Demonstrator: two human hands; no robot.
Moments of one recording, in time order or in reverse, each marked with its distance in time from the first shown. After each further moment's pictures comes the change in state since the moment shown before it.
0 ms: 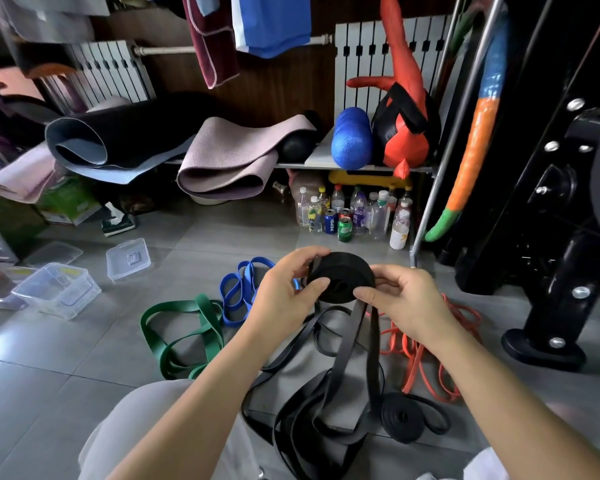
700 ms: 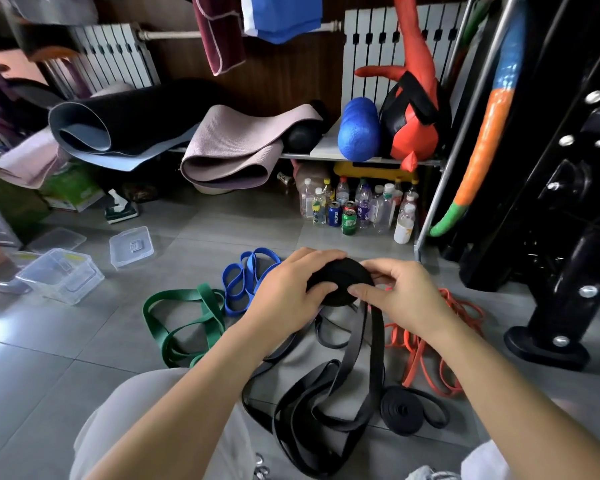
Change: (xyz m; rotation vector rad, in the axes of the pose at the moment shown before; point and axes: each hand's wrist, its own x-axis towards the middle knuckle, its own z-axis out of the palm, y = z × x) left_hand 0.001 -0.013 -0.005 0.403 -0.108 0.180; right_hand 0.005 -0.004 0.007 -0.233 -0.051 -0.014
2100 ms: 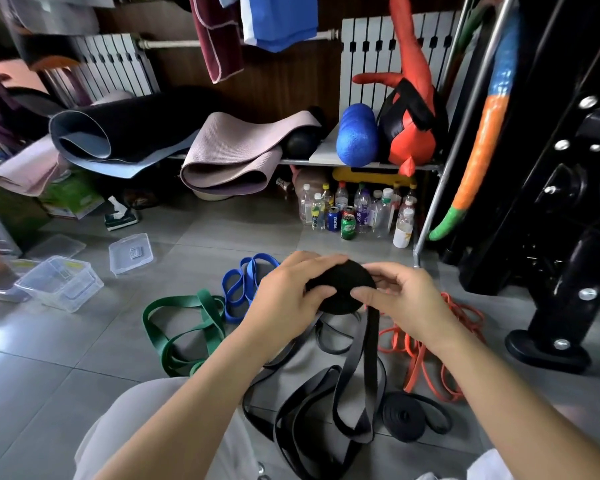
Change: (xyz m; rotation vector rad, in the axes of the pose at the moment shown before) left_hand -0.003 0.008 -0.008 -0.057 0.032 0.025; right_hand -0.004 0.002 0.000 0.200 0.014 -0.001
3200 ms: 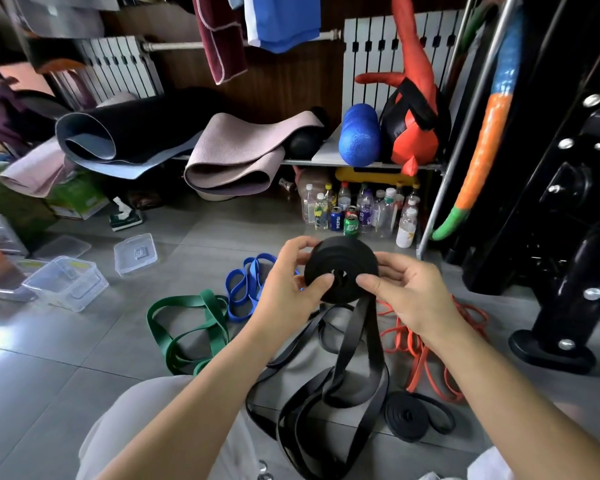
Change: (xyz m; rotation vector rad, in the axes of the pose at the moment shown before) left_hand 0.000 0.009 0.007 -0.550 0.096 -0.333; right_hand 0.004 0.002 0.004 0.246 0.079 0.013
